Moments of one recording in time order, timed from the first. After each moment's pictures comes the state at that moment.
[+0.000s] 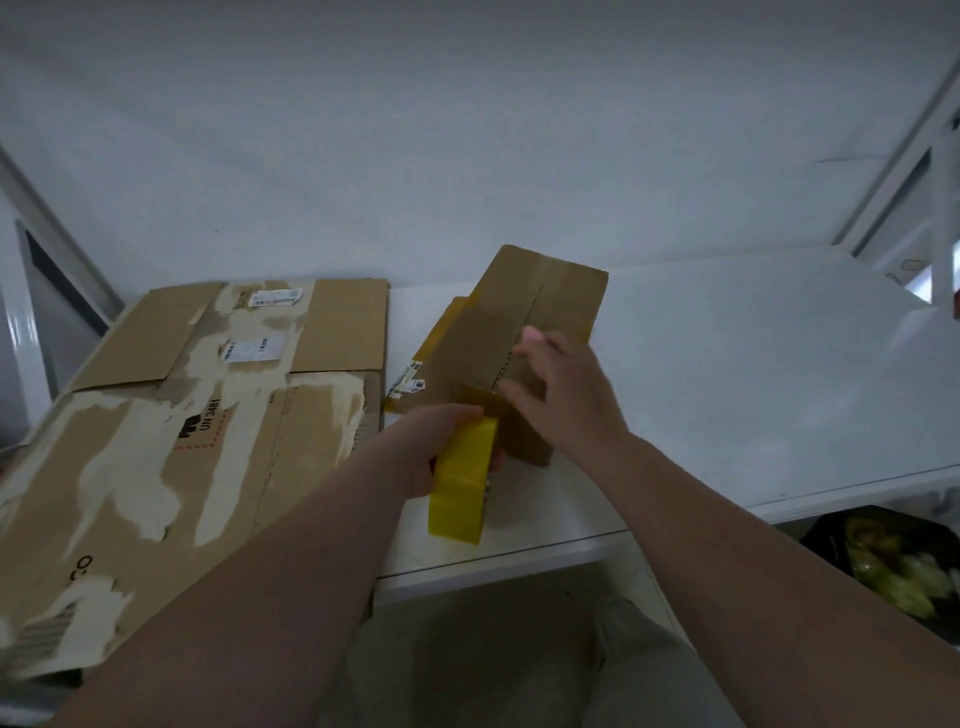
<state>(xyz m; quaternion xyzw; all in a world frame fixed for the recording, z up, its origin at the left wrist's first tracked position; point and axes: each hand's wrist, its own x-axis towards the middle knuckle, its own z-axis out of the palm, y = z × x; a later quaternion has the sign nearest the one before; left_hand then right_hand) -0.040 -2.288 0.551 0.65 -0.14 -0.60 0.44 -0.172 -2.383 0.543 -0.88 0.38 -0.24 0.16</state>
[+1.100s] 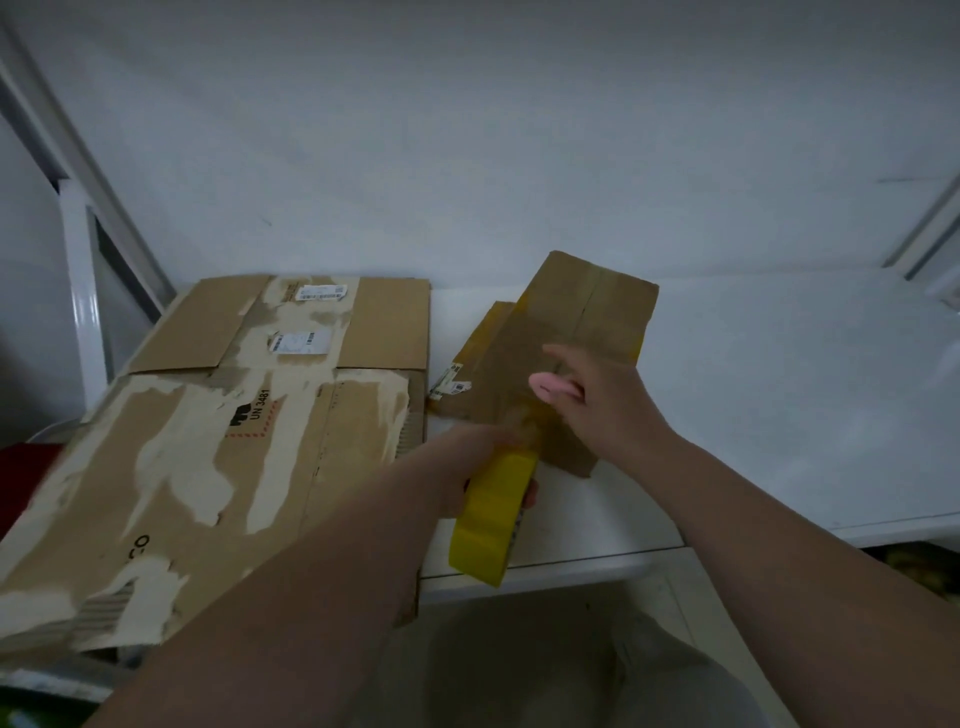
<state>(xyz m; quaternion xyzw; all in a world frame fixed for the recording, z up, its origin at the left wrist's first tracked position) -0.026 -2.268 0.546 0.64 -0.16 -0.64 0.40 -0.157 -2.372 0.556 -0.88 0.34 -0.22 0.24</state>
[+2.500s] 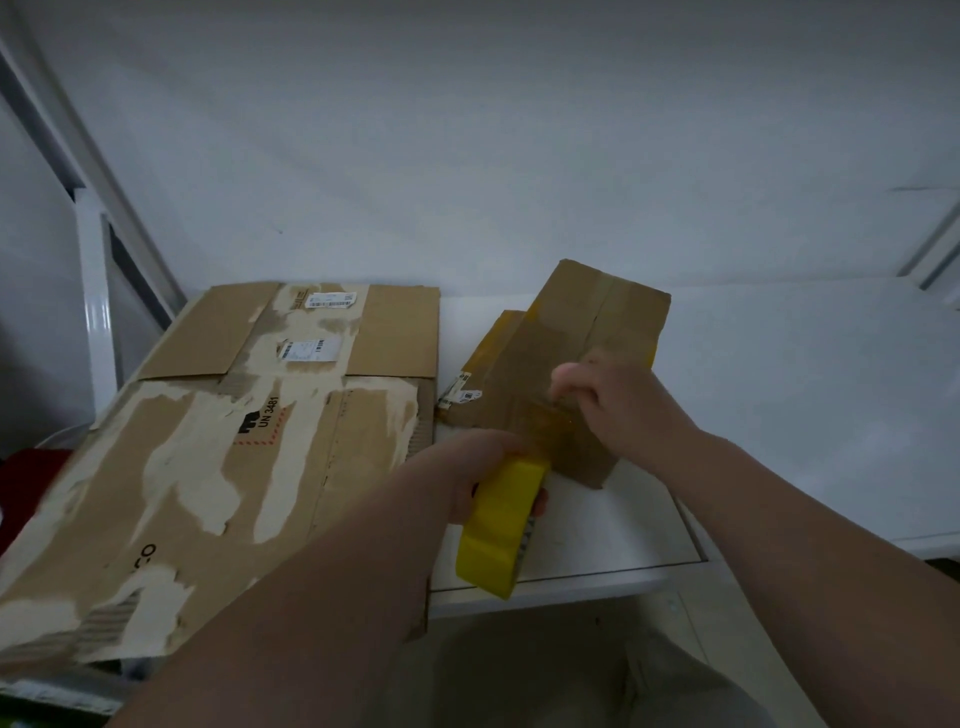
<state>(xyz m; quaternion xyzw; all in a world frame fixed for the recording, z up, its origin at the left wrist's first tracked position) -0.020 -2.269 0.551 0.64 -0.15 -0.66 0.36 -0.155 -2.382 0.566 -0.92 0.32 -0.16 0.16</state>
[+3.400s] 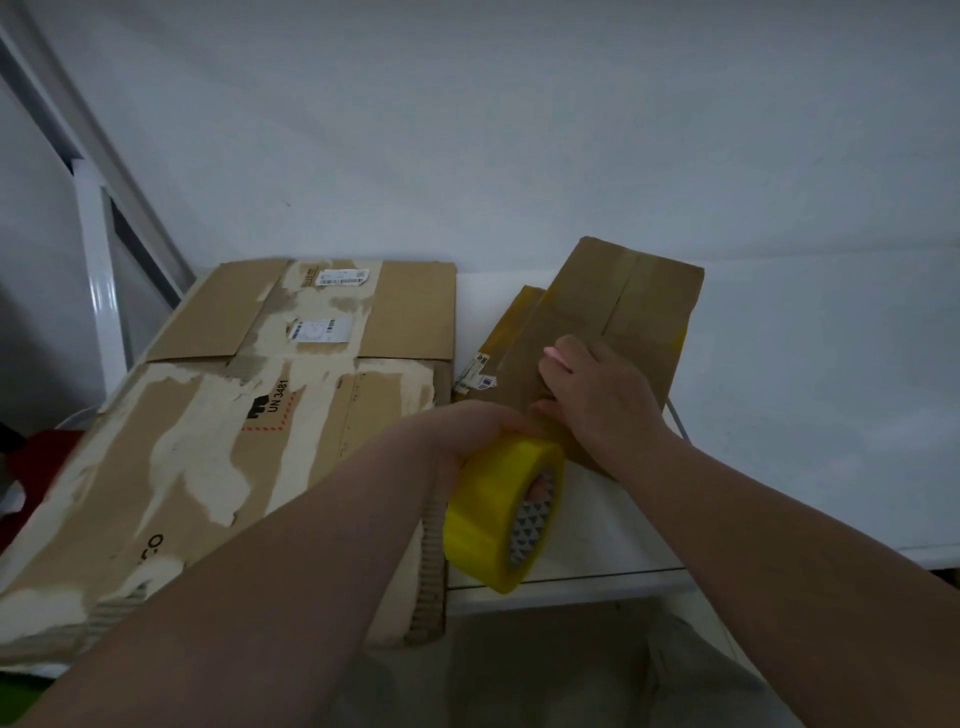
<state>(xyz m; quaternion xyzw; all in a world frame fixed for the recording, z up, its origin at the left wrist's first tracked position) 0.011 -2.275 0.550 0.66 -0.19 -0.65 0.32 -0.113 -2.388 0.513 -0.95 0.25 -0.17 -0.09</state>
